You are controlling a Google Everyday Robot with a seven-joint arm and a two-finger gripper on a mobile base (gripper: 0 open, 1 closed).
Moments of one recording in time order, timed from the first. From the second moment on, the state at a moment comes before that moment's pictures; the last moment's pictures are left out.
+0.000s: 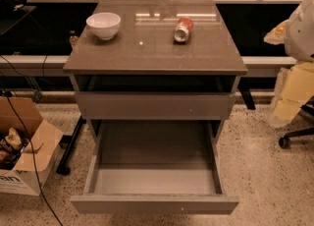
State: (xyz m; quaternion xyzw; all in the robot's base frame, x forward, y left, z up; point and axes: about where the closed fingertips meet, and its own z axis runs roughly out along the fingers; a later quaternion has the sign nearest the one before) arm 0.438 -0.217 0.976 -0.60 0.78 -0.03 0.16
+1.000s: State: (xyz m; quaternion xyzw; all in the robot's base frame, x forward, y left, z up) arm 0.463 -0.212 0.972 -0.58 0.79 0.00 0.23
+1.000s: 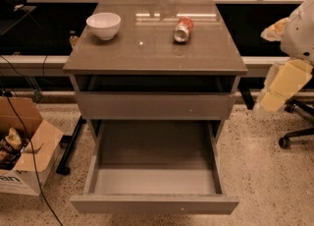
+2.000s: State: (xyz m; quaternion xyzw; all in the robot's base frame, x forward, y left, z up) arm 0.563 -0.215 0.958 -0.50 0.79 0.08 0.36
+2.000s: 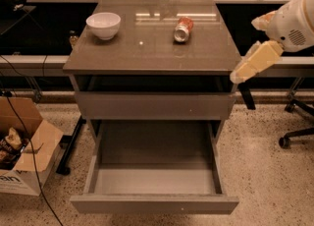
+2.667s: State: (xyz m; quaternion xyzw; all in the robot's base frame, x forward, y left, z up) arm 0.666 -0.222 0.915 -0.48 0.80 0.12 0.35
